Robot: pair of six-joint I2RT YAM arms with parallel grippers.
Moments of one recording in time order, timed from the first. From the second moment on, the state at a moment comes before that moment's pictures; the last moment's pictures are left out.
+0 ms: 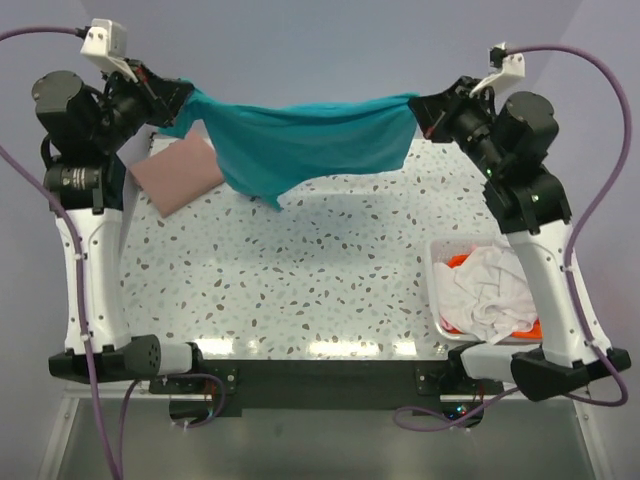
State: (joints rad) left arm 0.10 1.37 1.85 -0.42 0.59 -0.29; right arm 0.30 1.31 1.75 -0.42 -0.10 0.44
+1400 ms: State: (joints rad) left arm -0.09 2.09 1.65 -0.26 0.62 -0.25; right arm 0.16 2.13 1.84 -0.44 0.11 0.35
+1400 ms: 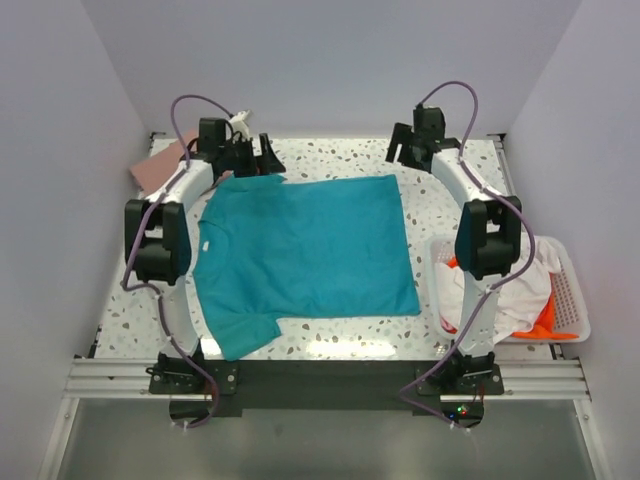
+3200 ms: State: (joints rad) left arm -0.11 1.85 1.10 -0.13 0.09 -0.25; right arm 0.47 2.10 1.55 -0.53 0.07 0.41
